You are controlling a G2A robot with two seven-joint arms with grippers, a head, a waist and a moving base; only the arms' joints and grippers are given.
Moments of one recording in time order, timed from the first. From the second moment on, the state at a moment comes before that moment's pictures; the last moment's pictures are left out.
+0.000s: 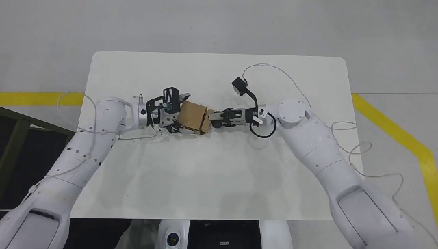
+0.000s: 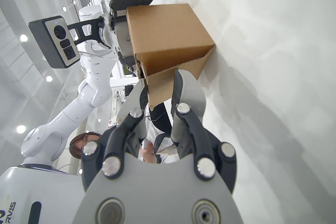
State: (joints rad) left arm 0.79 -0.96 -0.93 -1.18 1.52 -1.01 0.31; right arm -0.63 -1.41 0.85 -0.79 0.27 -0.32 1.11
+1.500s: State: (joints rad) left arm 0.79 -0.96 -0.93 -1.18 1.52 -1.01 0.32; right arm -0.60 -1.42 0.85 -0.79 0.23 -0.31 1.11
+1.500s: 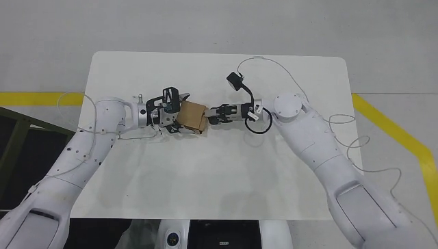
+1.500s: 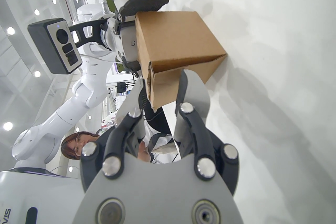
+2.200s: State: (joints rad) left arm 0.80 -0.96 -0.94 -1.18 1.52 -1.01 0.32; right arm -0.67 -1.39 0.87 -0.93 0.19 -0.25 1.16
